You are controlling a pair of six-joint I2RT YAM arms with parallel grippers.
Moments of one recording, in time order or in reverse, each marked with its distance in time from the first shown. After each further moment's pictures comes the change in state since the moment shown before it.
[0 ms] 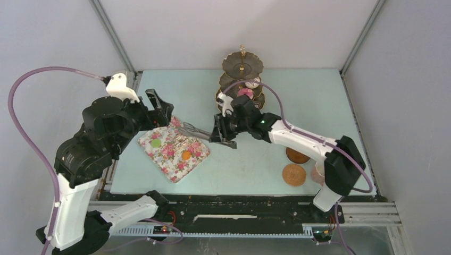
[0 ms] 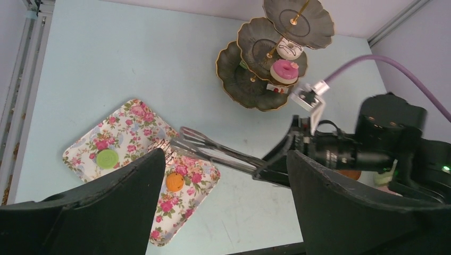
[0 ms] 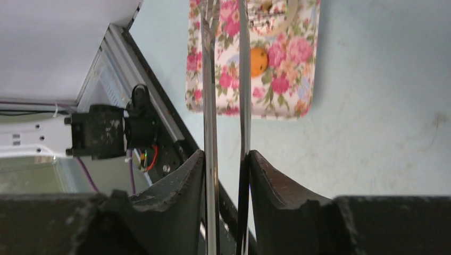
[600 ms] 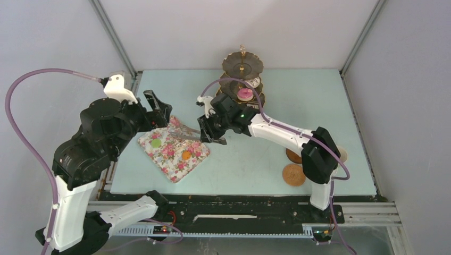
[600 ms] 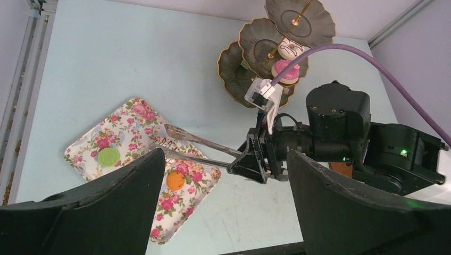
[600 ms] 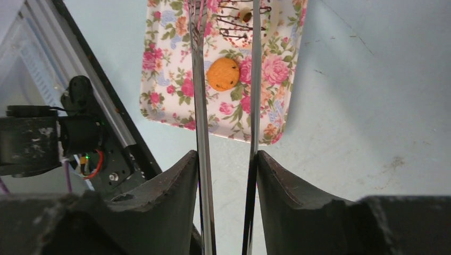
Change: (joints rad) left arm 0.000 -0.017 0.003 -0.013 -0.008 -0.007; right arm 0.072 0.268 0.323 -0.171 0.108 -0.213
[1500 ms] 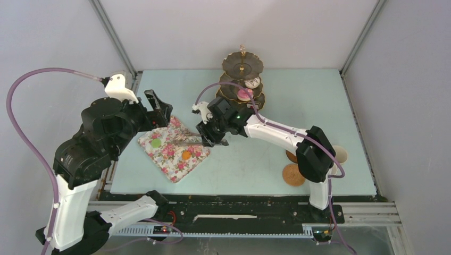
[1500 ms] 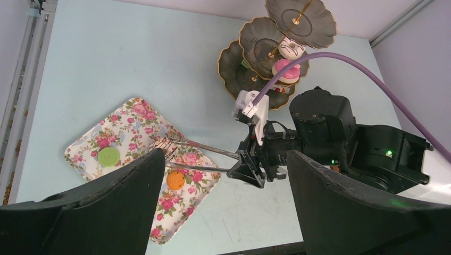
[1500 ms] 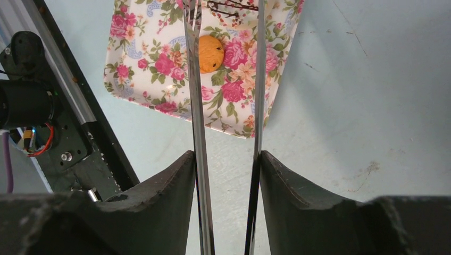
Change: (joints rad) left arm 0.000 0.006 0.000 0.000 0.000 0.000; right arm 0.019 0.046 0.024 -0.069 0.016 -0.195
